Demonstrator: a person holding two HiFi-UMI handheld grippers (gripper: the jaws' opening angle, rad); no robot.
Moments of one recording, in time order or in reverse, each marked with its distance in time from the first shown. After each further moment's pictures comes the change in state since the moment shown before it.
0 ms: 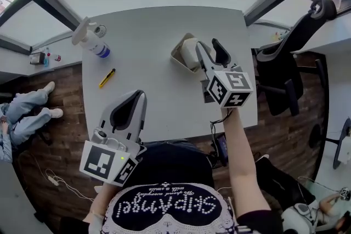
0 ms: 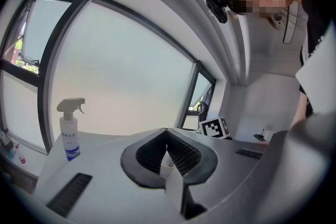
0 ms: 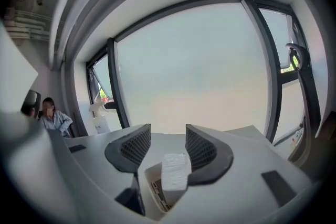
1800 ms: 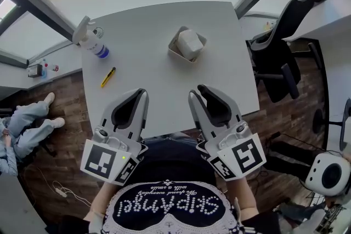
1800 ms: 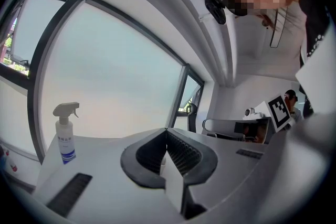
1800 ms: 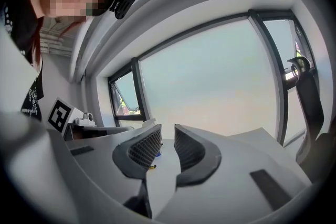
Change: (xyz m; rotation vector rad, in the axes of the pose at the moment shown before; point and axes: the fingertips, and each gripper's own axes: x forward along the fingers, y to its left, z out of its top) left arm -0.029 -0.016 0.002 0.038 -0.023 -0.117; right arm -0.172 0.155 0.036 -0.001 -0.102 0.153
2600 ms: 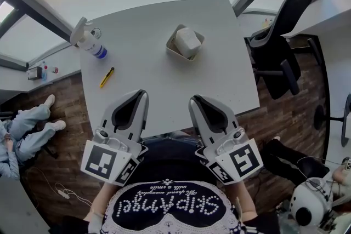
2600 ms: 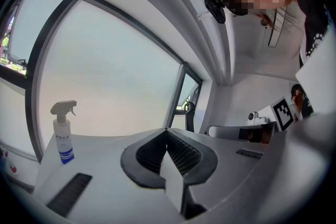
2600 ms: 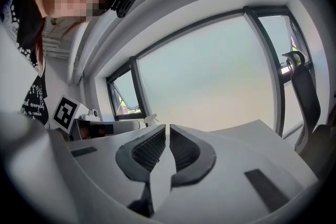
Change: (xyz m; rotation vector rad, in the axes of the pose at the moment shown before) left arm 0.001 -0.007 -0.004 0.005 0.021 -0.022; right arm -0.016 0.005 -0.018 0.045 0.024 -0.013
